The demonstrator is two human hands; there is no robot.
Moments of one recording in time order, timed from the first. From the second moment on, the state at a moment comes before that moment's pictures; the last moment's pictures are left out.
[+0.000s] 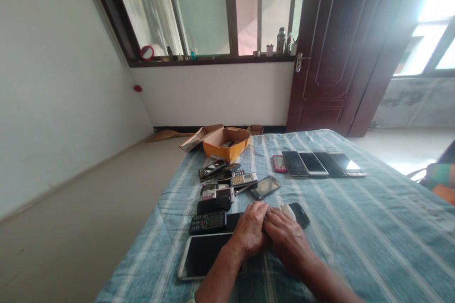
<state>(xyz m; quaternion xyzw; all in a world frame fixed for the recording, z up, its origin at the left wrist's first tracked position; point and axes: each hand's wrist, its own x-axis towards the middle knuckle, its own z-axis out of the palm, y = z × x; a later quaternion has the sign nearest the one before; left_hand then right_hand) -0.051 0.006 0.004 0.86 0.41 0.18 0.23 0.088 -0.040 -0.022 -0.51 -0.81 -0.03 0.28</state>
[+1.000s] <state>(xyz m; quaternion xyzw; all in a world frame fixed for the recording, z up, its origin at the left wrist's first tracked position) -0.051 0.006 0.004 0.86 0.42 0.17 0.24 0.104 -0.040 -0.020 -0.53 -0.80 -0.04 0.27</state>
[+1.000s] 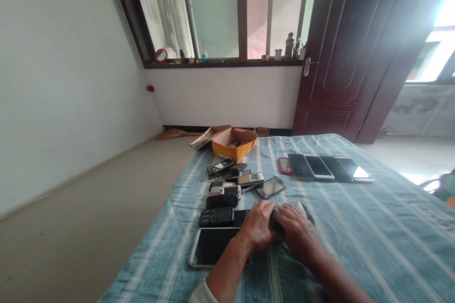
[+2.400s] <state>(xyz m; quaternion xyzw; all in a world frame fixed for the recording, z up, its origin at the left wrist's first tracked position) -0.049 0.005 0.000 0.86 0.42 0.19 0.23 0.092 -0.039 -0.020 -0.49 -0.81 0.06 0.33</state>
